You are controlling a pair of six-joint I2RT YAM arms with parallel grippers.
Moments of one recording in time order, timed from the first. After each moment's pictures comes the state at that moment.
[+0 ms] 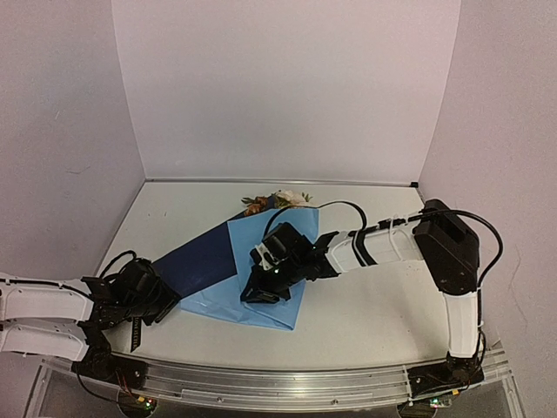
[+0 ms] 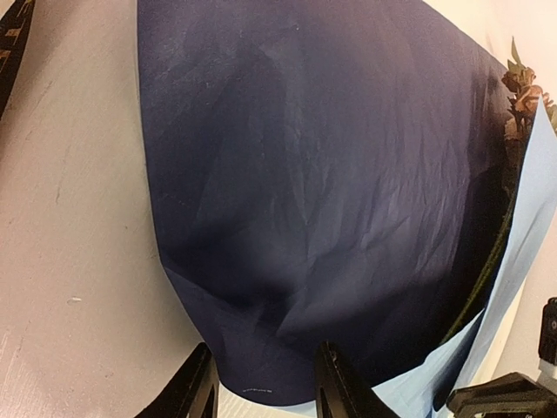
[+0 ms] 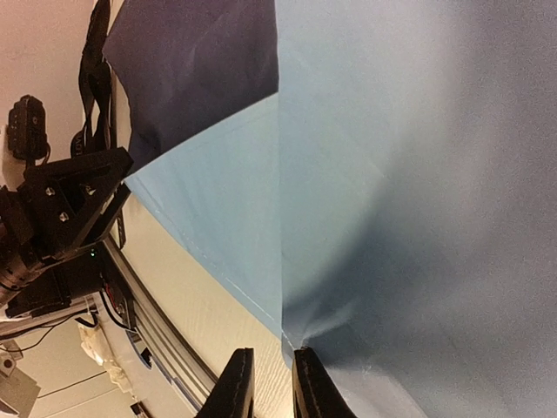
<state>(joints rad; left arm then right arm) -0.74 1.00 0.25 -0.14 -0.18 -1.36 1.01 2.09 1.38 -0.15 -0.42 0.91</state>
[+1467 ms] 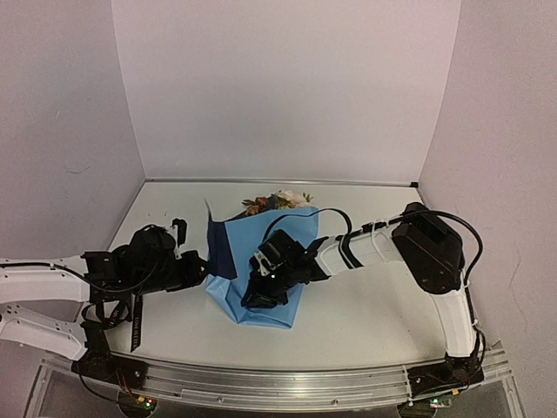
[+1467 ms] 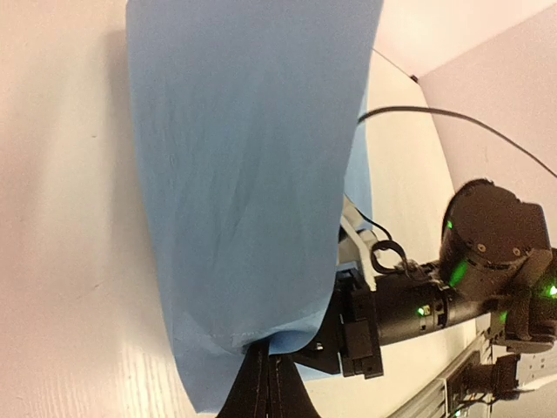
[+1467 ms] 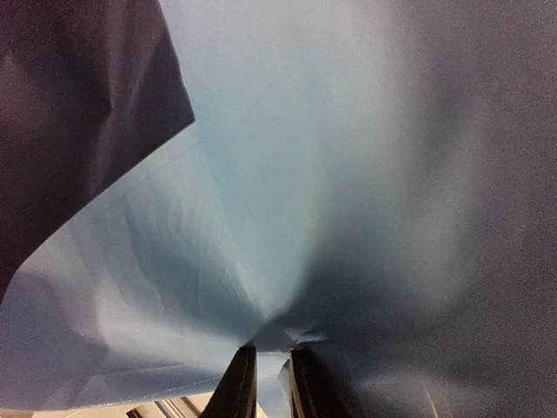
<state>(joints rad) -0.96 1.04 0.57 -0.13 -0.22 -0.96 1.00 2.21 1.43 -0.15 -0.44 0.91</state>
